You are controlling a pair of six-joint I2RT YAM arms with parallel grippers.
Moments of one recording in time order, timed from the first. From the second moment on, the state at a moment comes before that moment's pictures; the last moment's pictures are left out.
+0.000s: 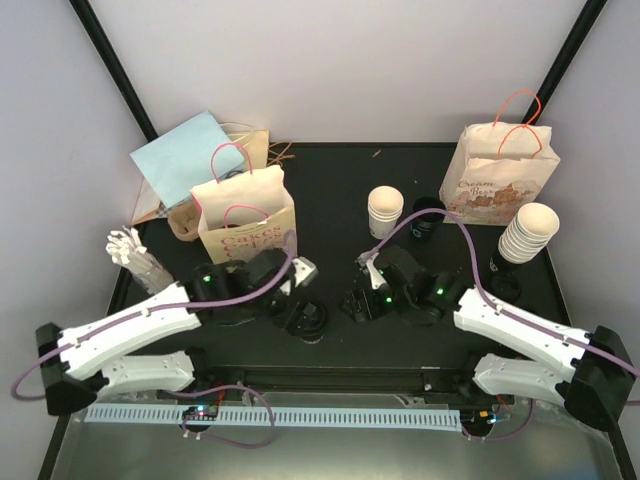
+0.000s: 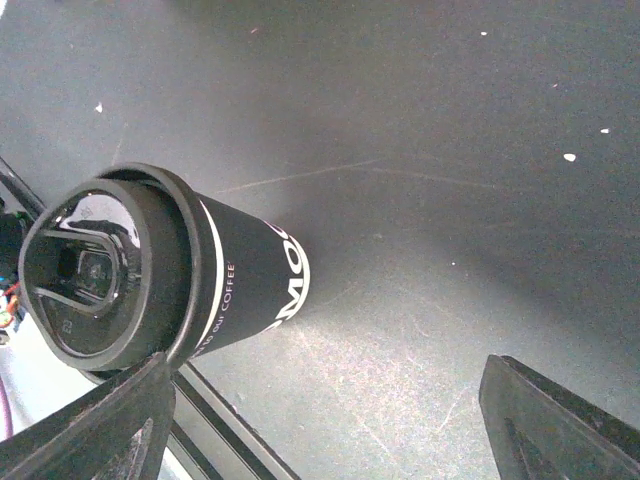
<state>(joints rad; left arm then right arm) -1.00 0.99 0.96 -0.90 0.08 -0.41 0.91 1.09 0.74 -0.53 -0.19 0.51</state>
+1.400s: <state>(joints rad) -1.11 1.34 1.06 -0.97 -0.06 -0.24 0.86 1.10 0.63 -0.38 -0.40 0.58</state>
